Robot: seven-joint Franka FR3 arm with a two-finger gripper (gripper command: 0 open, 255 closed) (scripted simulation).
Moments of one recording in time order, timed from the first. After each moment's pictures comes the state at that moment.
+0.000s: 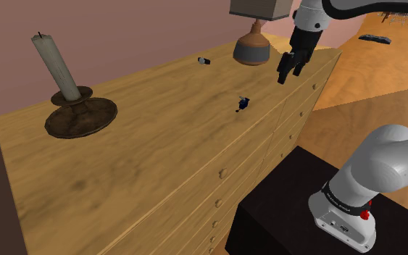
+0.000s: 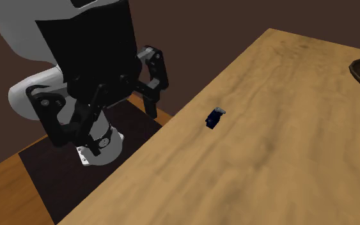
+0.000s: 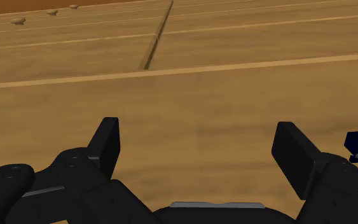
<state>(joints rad) -0.02 -0.76 0.00 -2.36 -0.04 1.66 0.03</state>
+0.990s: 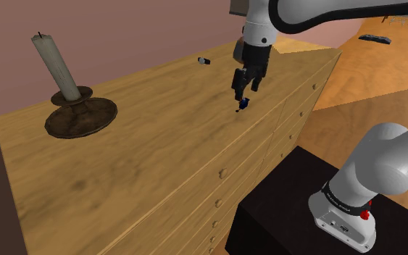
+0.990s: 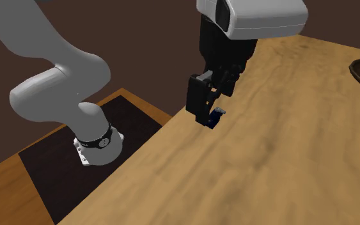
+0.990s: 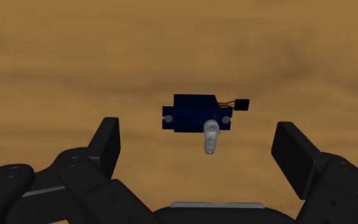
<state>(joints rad) 0.10 -0.49 0.19 -2.23 0.11 1.75 0.18</state>
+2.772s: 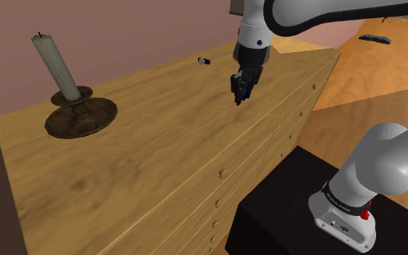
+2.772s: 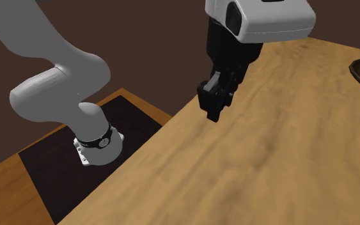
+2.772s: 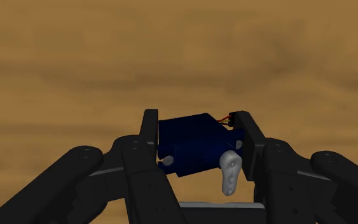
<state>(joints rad) 0.11 -0.46 0.20 -2.22 0.12 1.77 0.19</state>
